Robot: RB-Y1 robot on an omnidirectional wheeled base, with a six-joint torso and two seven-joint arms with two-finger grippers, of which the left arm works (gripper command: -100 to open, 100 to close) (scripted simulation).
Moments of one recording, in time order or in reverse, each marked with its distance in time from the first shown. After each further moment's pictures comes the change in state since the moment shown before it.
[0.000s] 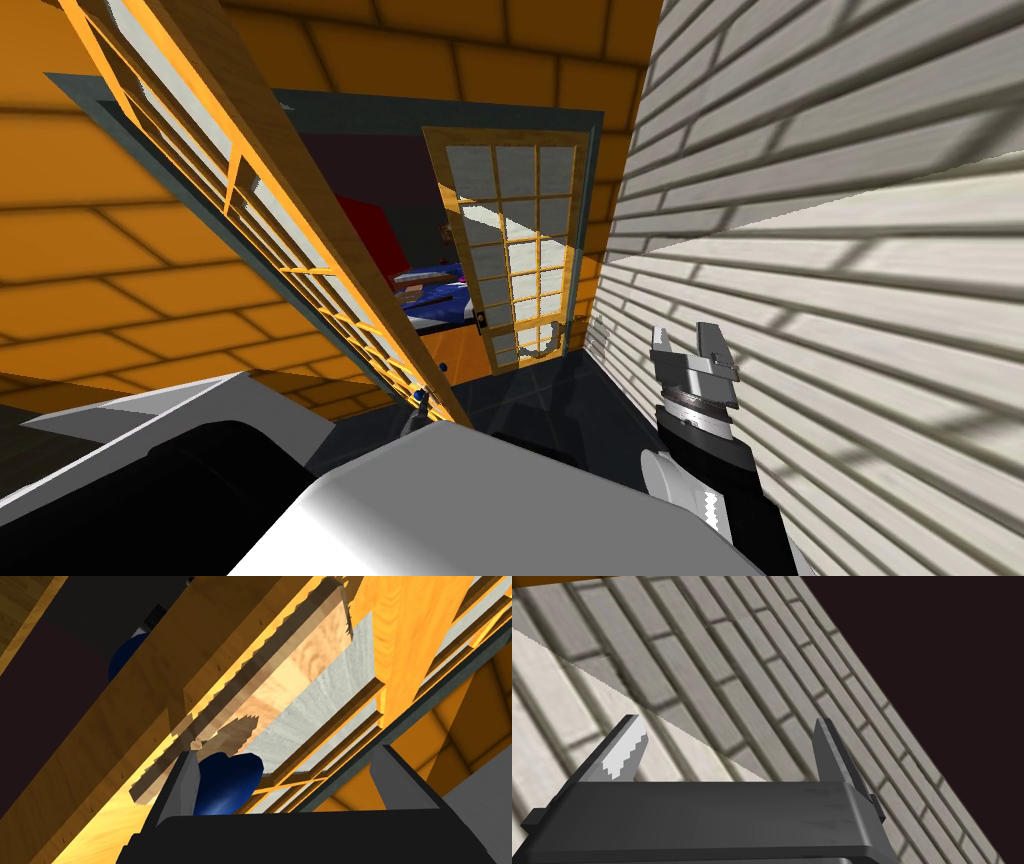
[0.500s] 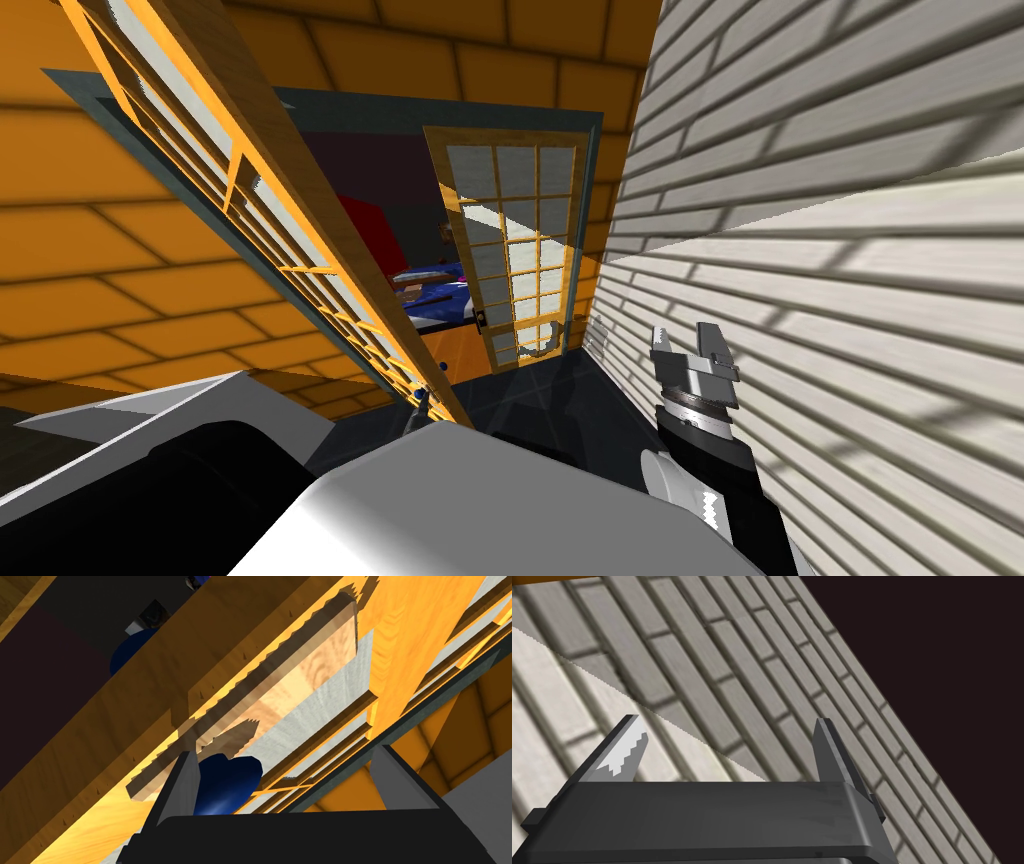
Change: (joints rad) arm 0.007 -0.004 -0.011 -0.031 0.011 0.025 0.069
